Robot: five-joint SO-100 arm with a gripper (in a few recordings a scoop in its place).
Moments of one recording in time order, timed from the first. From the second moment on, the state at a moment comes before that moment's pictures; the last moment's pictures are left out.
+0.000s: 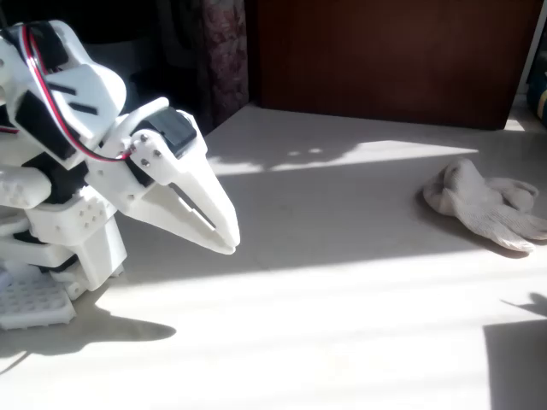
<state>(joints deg) -1.3 174.7 151.9 68.3 -5.7</state>
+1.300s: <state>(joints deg) -26.8 56.0 47.9 63.0 -12.3</state>
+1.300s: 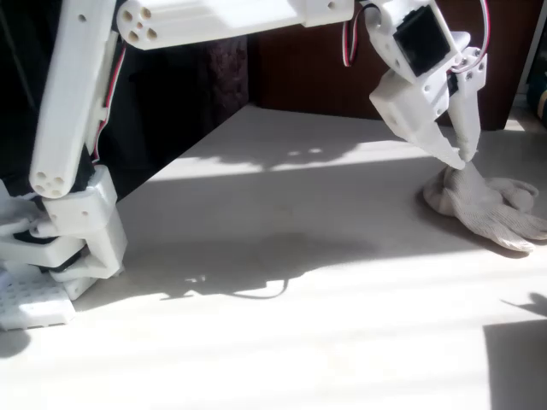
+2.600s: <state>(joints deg) -32.1 39.1 34.4 64.3 -8.4</state>
